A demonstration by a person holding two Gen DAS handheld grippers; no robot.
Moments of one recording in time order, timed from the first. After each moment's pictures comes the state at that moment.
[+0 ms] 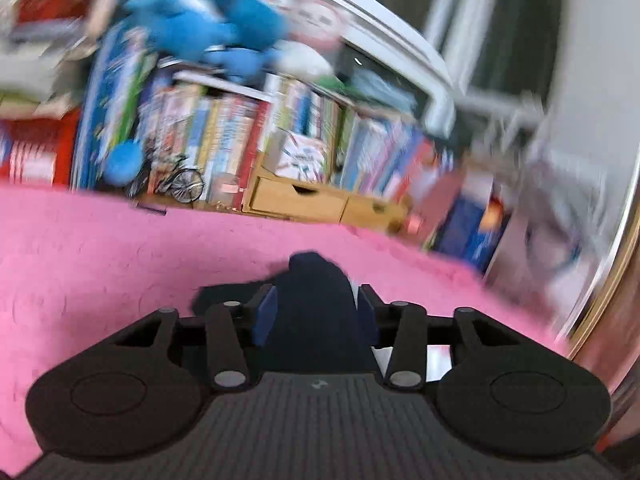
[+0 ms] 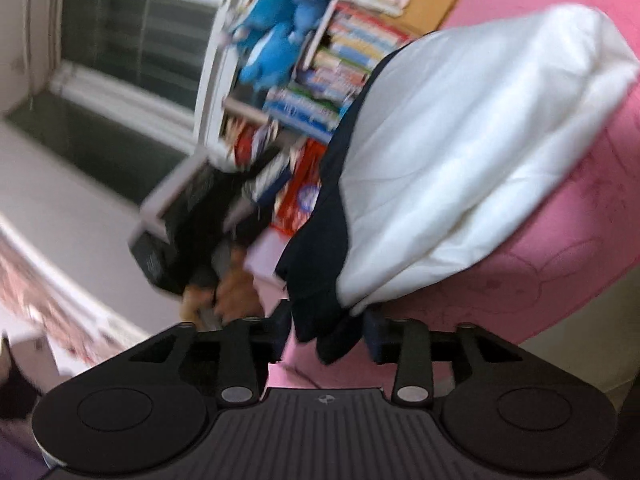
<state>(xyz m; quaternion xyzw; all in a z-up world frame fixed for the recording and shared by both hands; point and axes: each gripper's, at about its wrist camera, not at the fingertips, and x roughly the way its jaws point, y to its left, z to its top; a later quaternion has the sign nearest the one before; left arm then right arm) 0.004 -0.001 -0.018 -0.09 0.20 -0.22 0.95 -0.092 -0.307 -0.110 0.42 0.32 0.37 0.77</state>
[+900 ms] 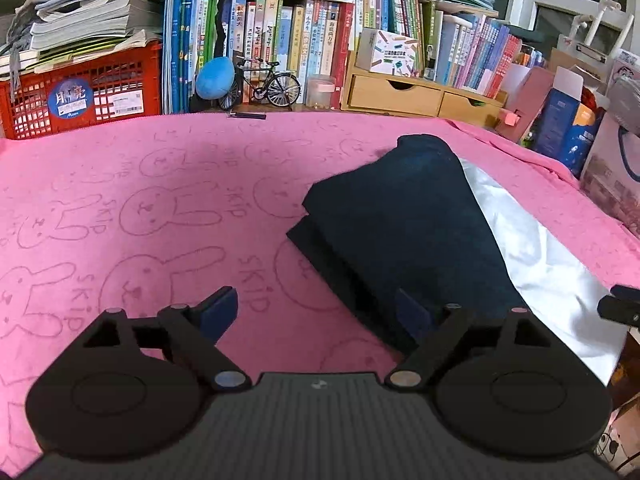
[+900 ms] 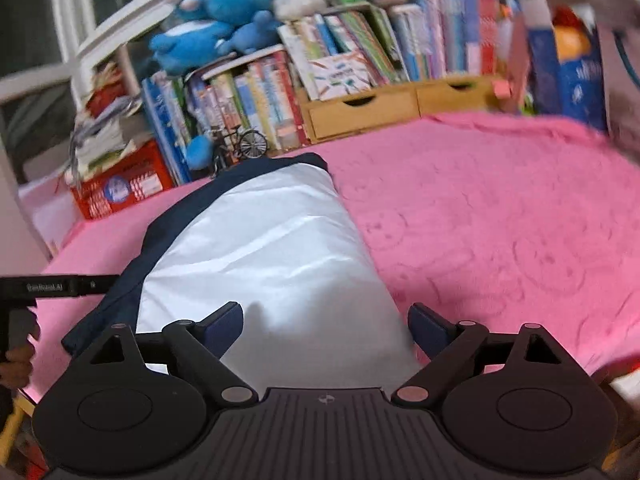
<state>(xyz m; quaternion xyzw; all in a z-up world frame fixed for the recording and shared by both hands) -0.002 0.025 -0.043 -0.03 0.33 -0.10 0.94 -0.071 -0.319 -0.034 0.08 0.30 0.11 0.95</state>
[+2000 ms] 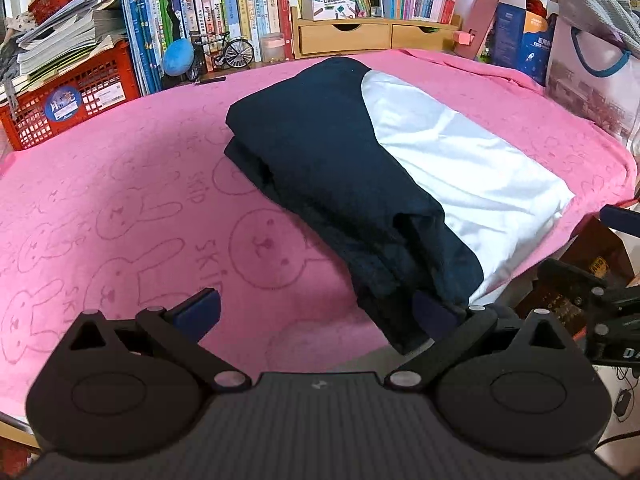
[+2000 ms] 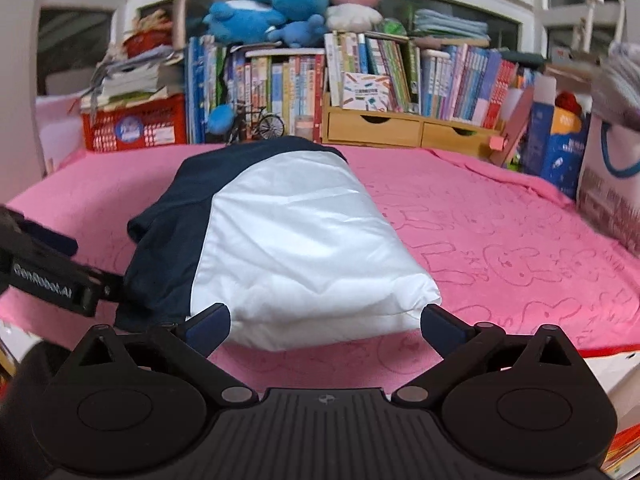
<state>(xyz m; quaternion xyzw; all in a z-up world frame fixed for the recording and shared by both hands) -0.099 -0.044 -0.039 0.06 0.39 -0.09 0.91 -0.154 -0.257 -0.036 -0.04 0.27 0.06 0.96</state>
